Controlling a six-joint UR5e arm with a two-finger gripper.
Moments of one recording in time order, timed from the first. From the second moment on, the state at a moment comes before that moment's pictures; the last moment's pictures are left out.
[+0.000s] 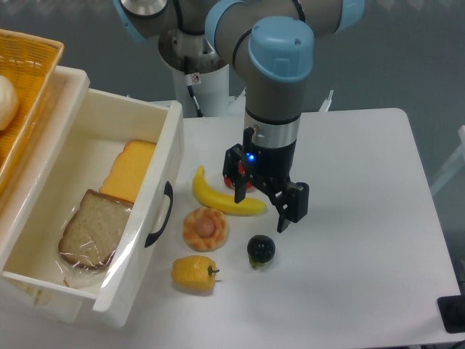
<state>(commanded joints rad) 2.47 -1.84 -1.44 -1.14 1.40 1.20</state>
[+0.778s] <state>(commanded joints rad) 2.46 -1.84 -1.52 -1.08 1.39 1.17</state>
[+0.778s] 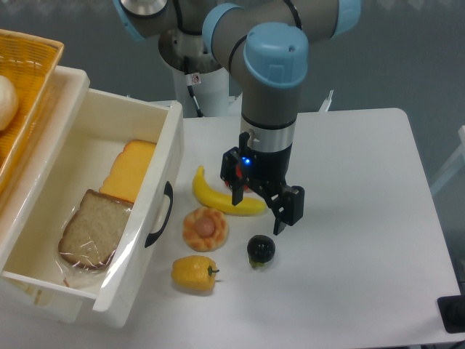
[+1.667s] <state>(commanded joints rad) 2.42 -1.86 -1.66 -1.08 1.40 1.18</state>
